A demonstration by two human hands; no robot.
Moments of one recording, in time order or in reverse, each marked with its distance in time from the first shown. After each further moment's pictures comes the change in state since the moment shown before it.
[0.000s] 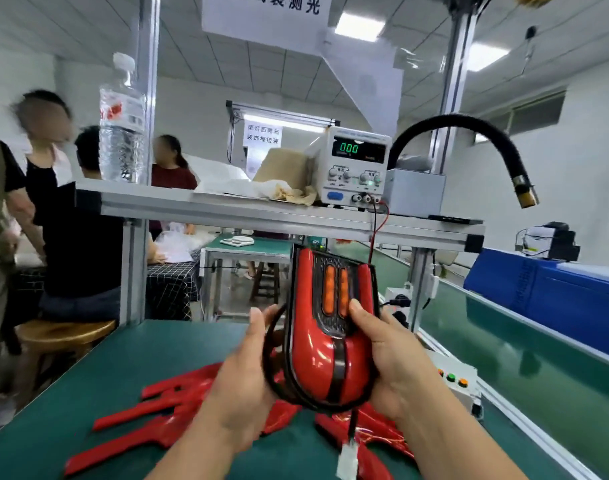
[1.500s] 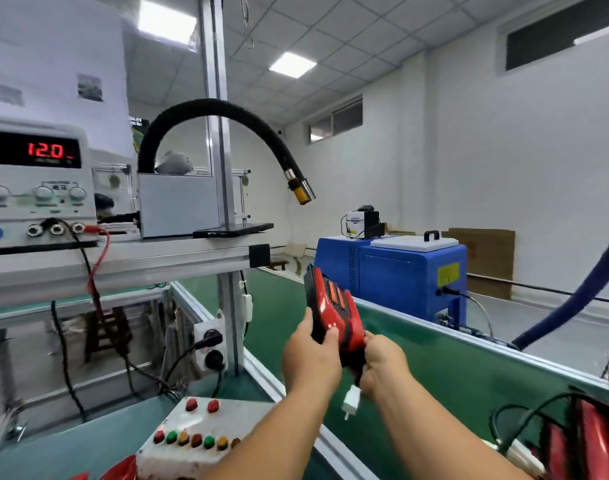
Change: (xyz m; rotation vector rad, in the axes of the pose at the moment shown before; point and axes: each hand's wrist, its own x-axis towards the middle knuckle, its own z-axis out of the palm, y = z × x) left_hand 0.204 -0.211 0.329 0.716 -0.005 0.000; right_hand 0.113 -0.123 -0.338 0.238 0.900 -0.079
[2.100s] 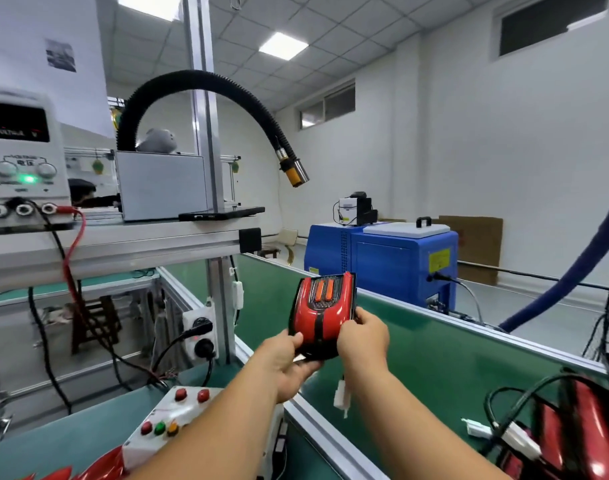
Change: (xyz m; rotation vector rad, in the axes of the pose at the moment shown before) left_hand 0.037 -0.031 -0.020 -0.688 -0.320 -0.644; right_hand -0.012 0.018 0.006 -0.513 0.113 -0.410
